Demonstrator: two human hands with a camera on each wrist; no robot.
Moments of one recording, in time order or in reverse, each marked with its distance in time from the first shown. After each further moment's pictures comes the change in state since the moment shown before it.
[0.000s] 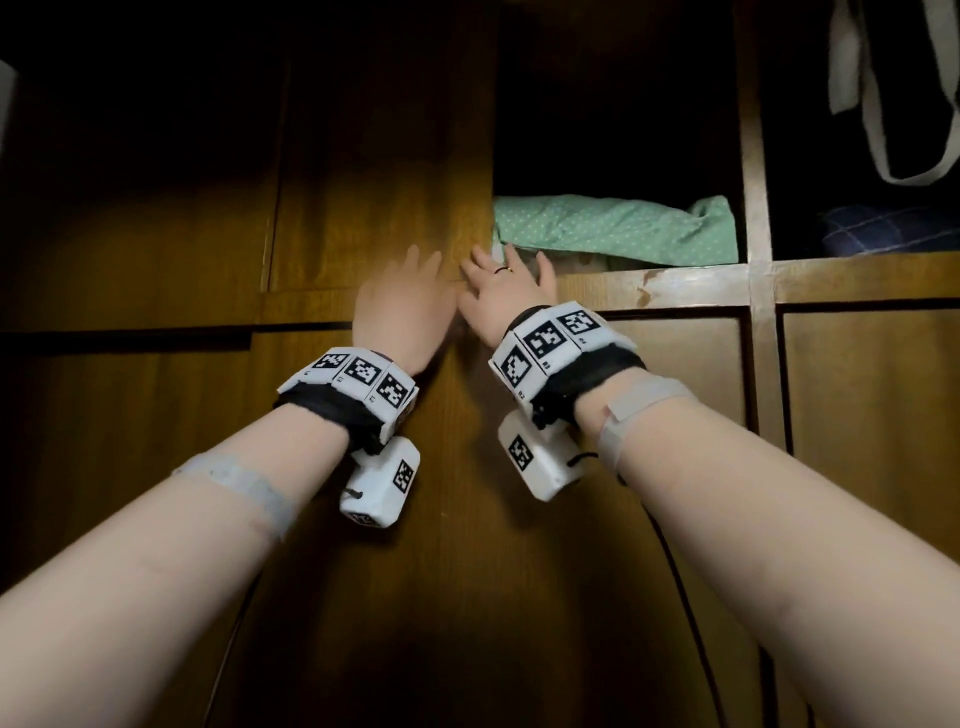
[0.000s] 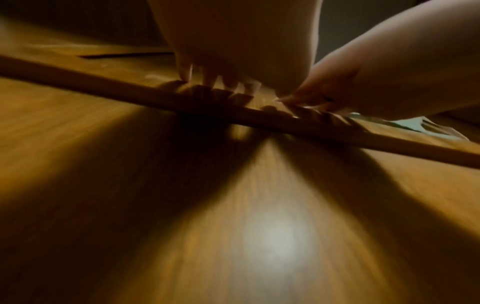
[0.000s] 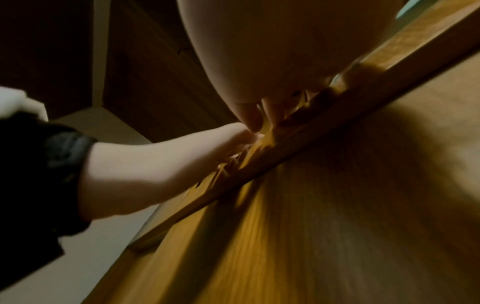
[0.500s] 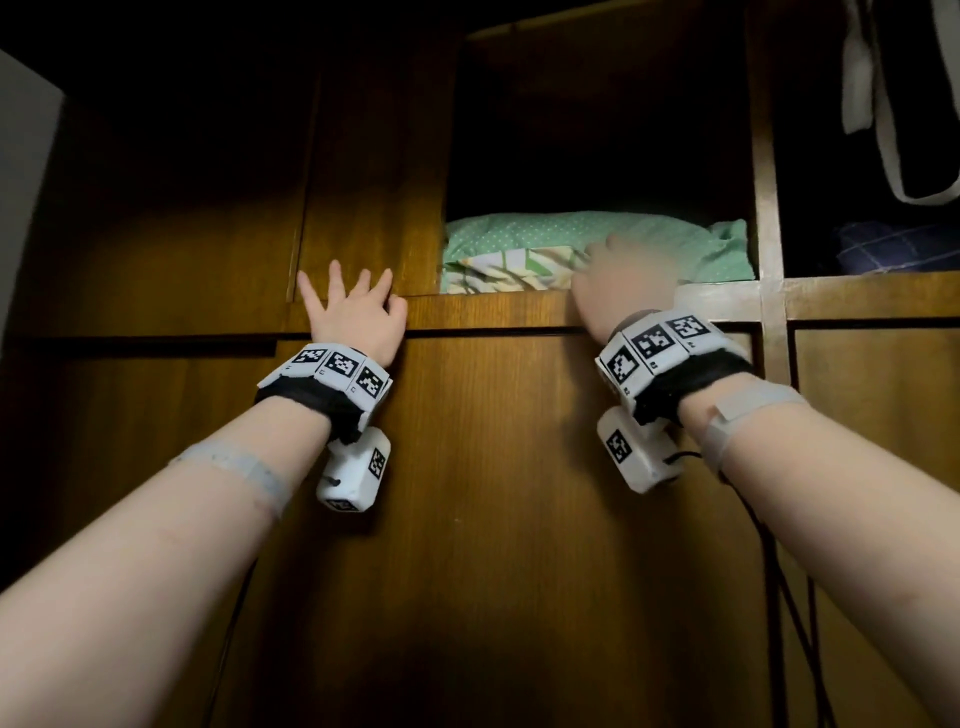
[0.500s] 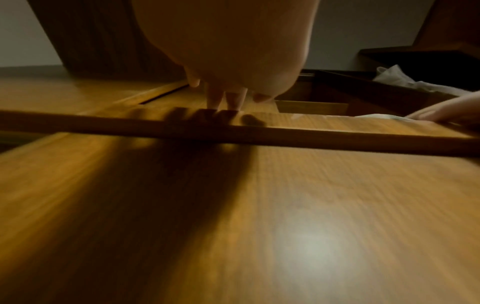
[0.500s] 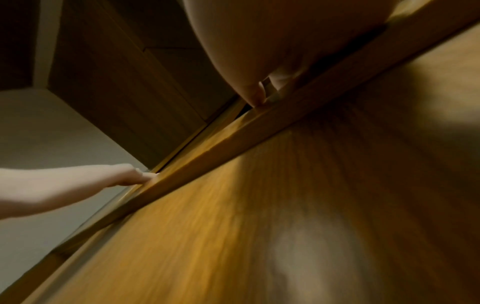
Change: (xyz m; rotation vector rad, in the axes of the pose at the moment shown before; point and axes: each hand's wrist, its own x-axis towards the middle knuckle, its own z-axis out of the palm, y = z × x) left_hand 0.003 -0.047 -0.013 0.186 -0.035 -0.184; right_hand -0.003 0.072 -0.016 -0.009 0.261 0.221
